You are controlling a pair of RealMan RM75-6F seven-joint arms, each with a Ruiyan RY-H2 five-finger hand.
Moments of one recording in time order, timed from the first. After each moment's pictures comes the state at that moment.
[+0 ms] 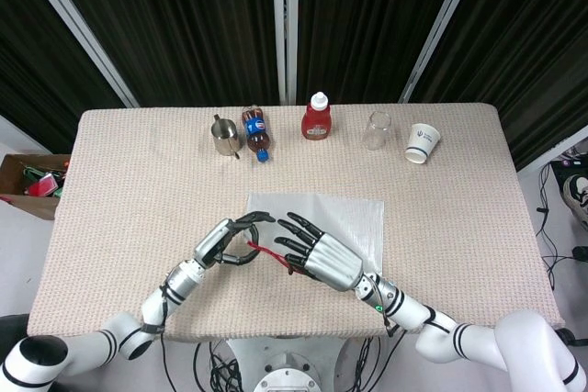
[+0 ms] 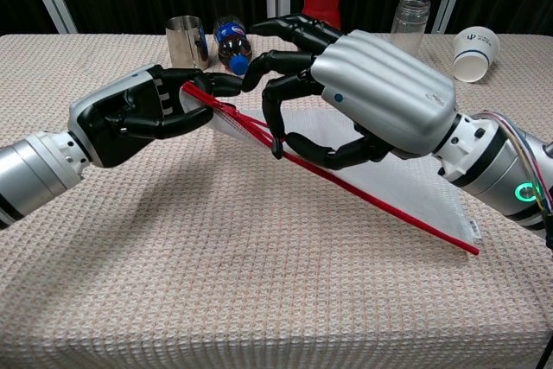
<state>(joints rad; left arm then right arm) -0.67 -1.85 0.03 -0.95 1.65 1.30 -1.47 0.73 -1.82 -0.04 -1.04 -1.87 1.48 0.06</state>
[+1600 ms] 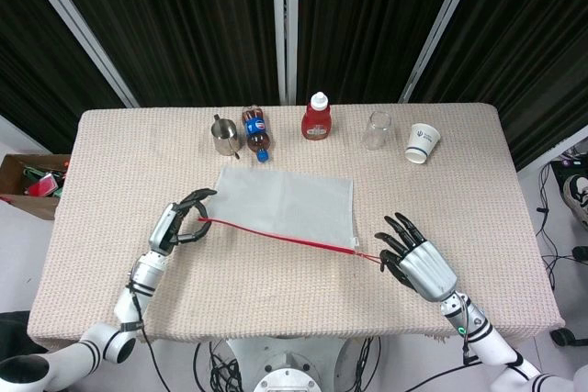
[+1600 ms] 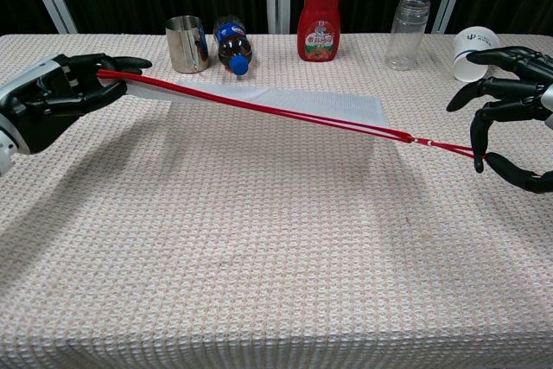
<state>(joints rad) -0.53 -1.84 -0.07 -0.86 1.50 1.28 -1.39 0.40 -1.59 -0.13 -1.06 -1.78 1.60 0.06</state>
